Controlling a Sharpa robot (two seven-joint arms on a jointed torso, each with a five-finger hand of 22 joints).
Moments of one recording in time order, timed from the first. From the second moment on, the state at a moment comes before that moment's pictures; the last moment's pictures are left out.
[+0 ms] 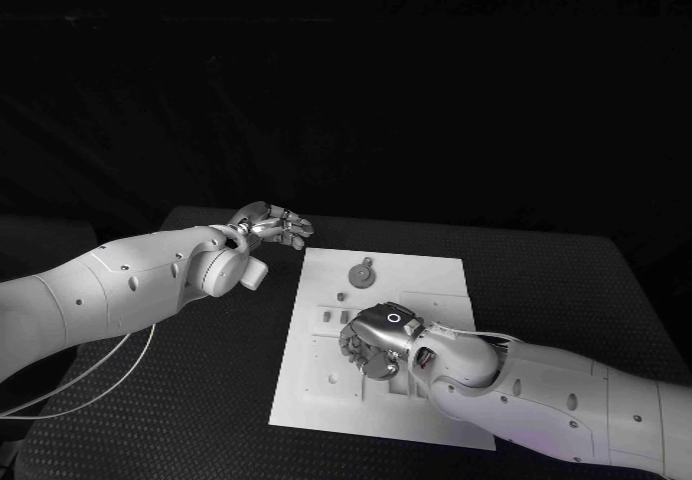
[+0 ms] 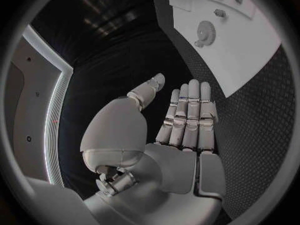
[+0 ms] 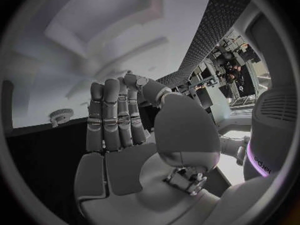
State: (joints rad) left arm 1.28 -0.73 -0.14 1.13 -0.29 -0.21 0.17; left_hand 1.11 -0.11 0.54 -0.26 0.07 0.87 0.18 0.30 0.48 1.12 0.14 0.07 0.26 0.93 0.09 0.69 0.36 0.05 0.86 -0.01 0.30 1.07; right arm 1.07 -0.50 -0.20 1.41 -1.77 -0.40 -0.07; right_hand 1.23 -0.12 0.72 -0.29 0.37 1.06 0.09 0.35 0.60 1.29 0.04 0.25 0.29 1.24 -0.06 0.81 0.75 0.25 1.05 0.07 0.61 1.31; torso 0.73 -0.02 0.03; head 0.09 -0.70
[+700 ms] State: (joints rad) left arm 1.28 -0.73 -0.14 1.13 -0.29 -0.21 0.17; left_hand 1.11 -0.11 0.54 -0.26 0.07 0.87 0.18 0.30 0.48 1.12 0.14 0.07 0.26 0.93 0.09 0.69 0.36 0.05 0.86 -0.01 0.30 1.07; right arm 1.07 -0.49 -0.20 1.40 -1.80 -0.41 -0.09; right_hand 1.22 -0.12 0.73 -0.29 0.37 1.07 0.08 0.36 0.59 1.30 0.04 0.25 0.29 1.25 -0.06 0.81 0.75 0.25 1.05 0.07 0.61 1.31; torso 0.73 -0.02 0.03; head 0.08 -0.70
